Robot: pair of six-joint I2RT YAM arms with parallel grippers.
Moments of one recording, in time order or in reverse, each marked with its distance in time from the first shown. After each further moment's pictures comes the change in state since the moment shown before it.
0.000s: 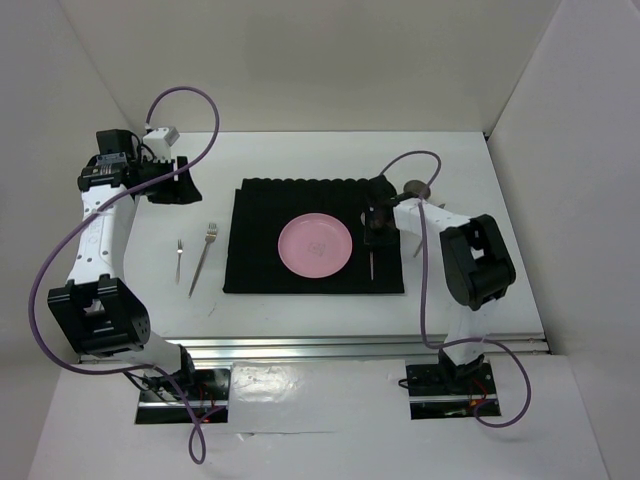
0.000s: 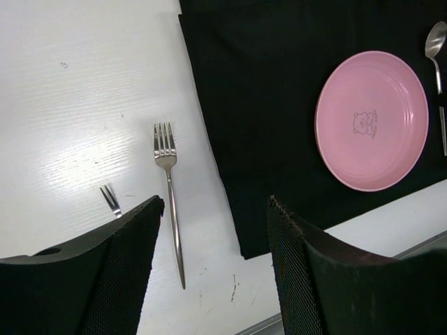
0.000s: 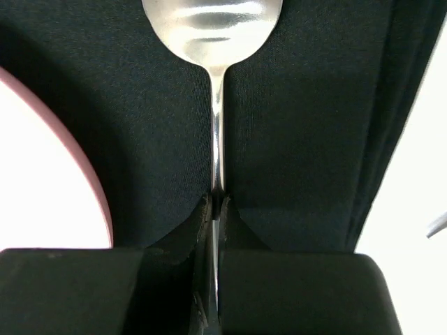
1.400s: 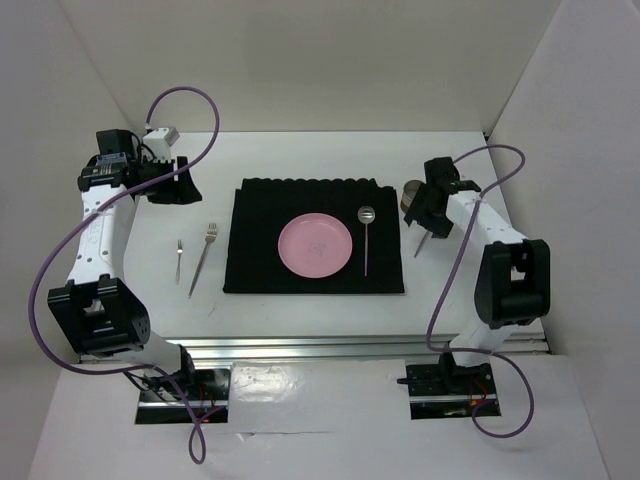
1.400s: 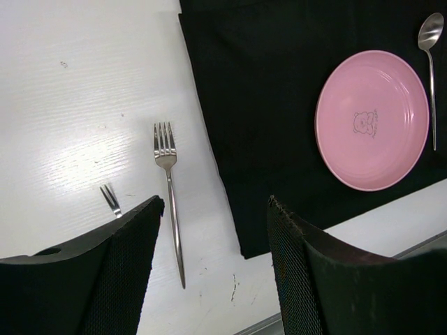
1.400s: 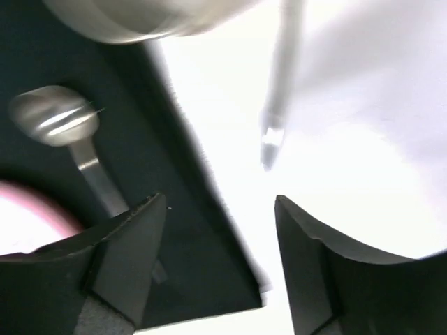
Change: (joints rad) left arm 0.000 0.000 0.000 -0.002 0.000 0.001; right arm -0.265 -0.221 0.019 -0.135 0.076 0.153
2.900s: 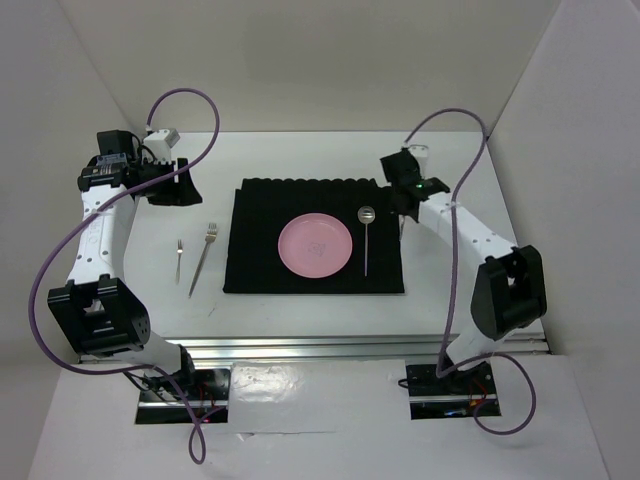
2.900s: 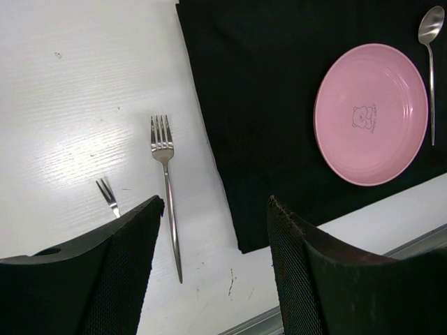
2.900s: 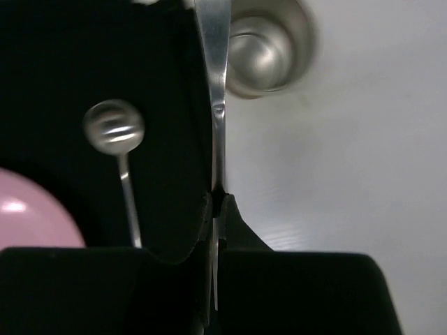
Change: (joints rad) left arm 0.000 0.000 0.000 -0.023 -0.001 0.001; right arm 0.199 -0.010 0.070 0.082 0.359 -0.193
